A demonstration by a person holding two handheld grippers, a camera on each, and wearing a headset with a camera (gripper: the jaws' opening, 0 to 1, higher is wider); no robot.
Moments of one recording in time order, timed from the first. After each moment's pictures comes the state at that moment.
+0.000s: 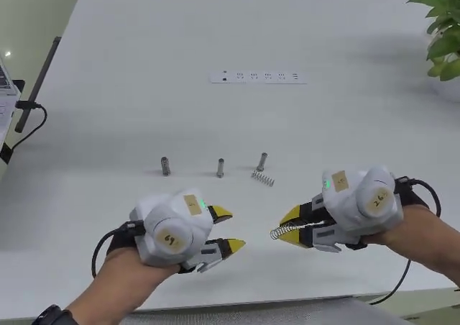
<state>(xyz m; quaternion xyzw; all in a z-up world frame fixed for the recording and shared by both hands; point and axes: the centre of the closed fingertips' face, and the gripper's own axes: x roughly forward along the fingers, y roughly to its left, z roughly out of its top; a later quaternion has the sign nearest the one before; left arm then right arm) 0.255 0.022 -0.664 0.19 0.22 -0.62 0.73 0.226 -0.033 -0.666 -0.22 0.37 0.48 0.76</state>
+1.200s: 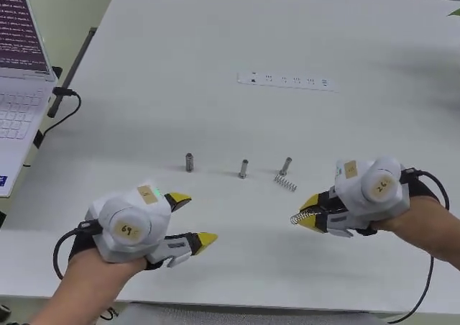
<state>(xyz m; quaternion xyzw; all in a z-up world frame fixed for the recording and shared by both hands) 0.294 0.111 -0.667 0.15 0.26 -0.51 0.81 0.272 -0.049 -0.690 -0.25 0.40 0.46 0.75</state>
